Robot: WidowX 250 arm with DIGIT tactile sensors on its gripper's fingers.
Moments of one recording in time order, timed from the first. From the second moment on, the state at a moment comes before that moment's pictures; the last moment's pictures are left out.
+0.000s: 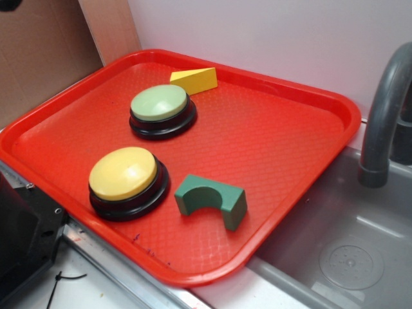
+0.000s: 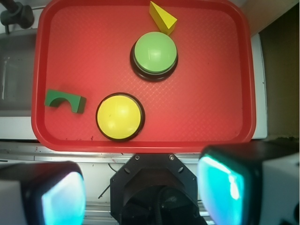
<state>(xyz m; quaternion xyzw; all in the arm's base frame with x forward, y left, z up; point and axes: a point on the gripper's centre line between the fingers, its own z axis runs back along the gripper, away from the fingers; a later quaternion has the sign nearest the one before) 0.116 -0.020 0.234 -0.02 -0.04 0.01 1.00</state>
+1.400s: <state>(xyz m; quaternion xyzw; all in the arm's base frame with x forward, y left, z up) 0.182 -0.083 0.167 -0.03 -0.13 -0.53 0.84</state>
